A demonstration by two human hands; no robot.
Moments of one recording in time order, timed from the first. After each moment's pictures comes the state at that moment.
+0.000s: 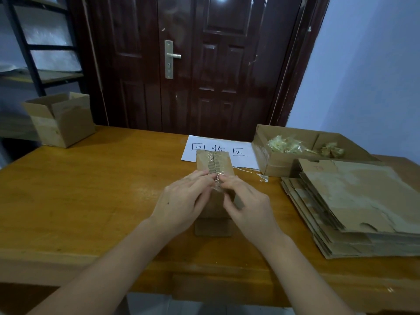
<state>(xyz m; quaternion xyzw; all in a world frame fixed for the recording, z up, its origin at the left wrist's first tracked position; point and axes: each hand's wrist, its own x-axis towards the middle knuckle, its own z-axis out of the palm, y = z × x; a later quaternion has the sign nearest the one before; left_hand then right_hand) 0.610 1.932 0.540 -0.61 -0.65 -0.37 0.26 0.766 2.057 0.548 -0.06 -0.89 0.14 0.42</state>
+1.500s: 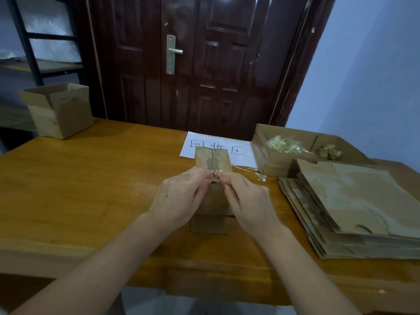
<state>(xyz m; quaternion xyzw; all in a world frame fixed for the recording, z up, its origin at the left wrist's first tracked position) 0.613 1.931 0.545 -0.59 -0.68 -0.36 0.25 0.763 2.067 0.557 -0.02 -0.91 0.07 0.41</state>
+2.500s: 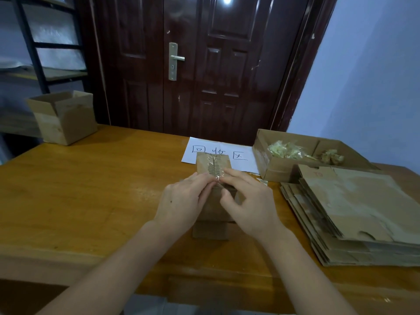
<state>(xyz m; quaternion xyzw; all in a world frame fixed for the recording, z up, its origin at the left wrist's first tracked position) 0.623 1.936 0.549 -0.55 -0.67 -0.40 0.31 0.759 2.062 0.569 -0.12 -0.89 0.14 0.41</state>
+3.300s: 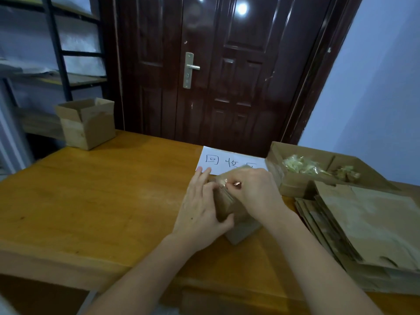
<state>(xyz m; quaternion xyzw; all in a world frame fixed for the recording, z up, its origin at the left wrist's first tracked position) 0.610 1.951 0.519 -0.49 -0.76 -0.37 0.19 0.708 2.064 0.625 -0.18 -0.95 0.03 0.26</state>
